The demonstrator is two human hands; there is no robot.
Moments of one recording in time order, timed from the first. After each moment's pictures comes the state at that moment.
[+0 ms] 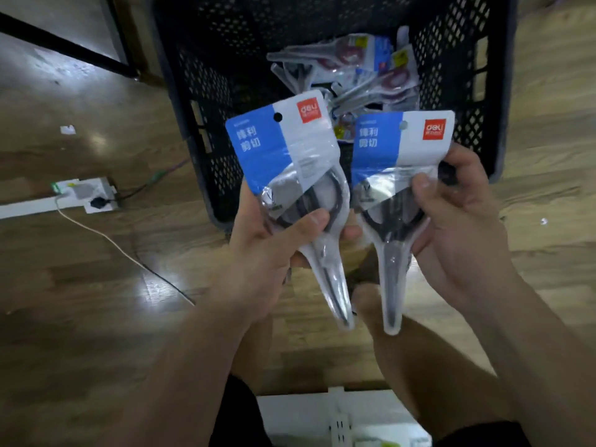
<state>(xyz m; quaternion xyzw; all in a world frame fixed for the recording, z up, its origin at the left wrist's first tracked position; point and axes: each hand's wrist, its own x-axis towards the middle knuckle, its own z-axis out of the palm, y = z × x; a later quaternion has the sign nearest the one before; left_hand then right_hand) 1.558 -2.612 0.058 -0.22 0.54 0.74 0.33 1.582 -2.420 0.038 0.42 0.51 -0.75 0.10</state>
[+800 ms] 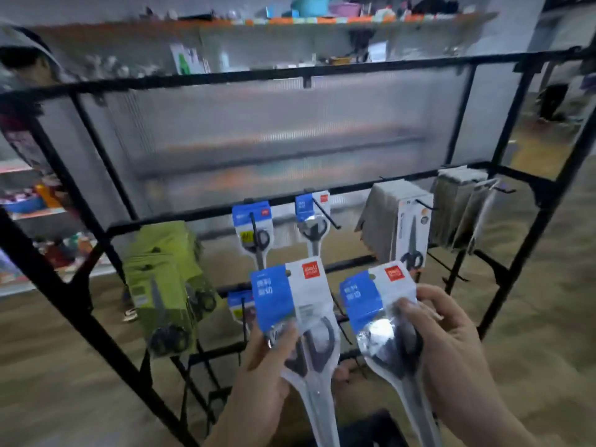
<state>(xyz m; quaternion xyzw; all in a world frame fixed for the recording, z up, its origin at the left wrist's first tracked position) 1.448 -2.690 0.756 0.01 0.54 0.83 0.12 1.499 -2.499 0.787 0.12 0.54 -0.80 -0.23</state>
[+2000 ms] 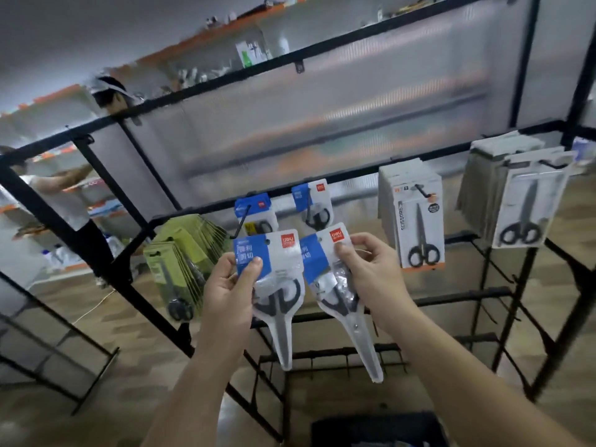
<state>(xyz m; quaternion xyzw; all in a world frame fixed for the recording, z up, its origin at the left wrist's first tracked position) 1.439 -2.578 0.808 -0.04 0.72 0.68 -0.16 1.395 -2.389 0.763 0.01 0.60 -0.80 -0.06</state>
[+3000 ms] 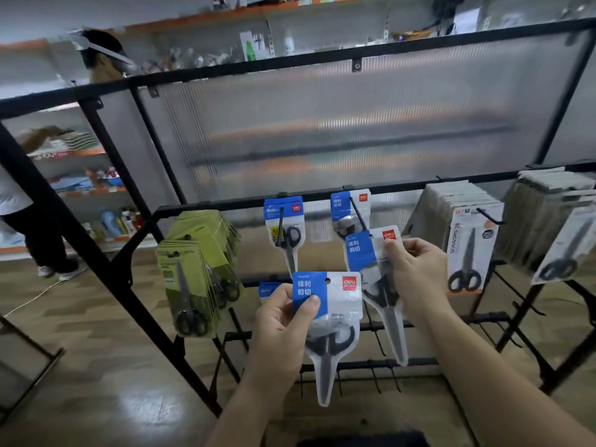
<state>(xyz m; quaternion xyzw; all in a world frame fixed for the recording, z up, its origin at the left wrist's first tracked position) 1.406 -2.648 0.769 0.02 0.66 0.75 -0.02 1.327 -2.448 0.763 0.15 0.68 -0.69 -0.22</state>
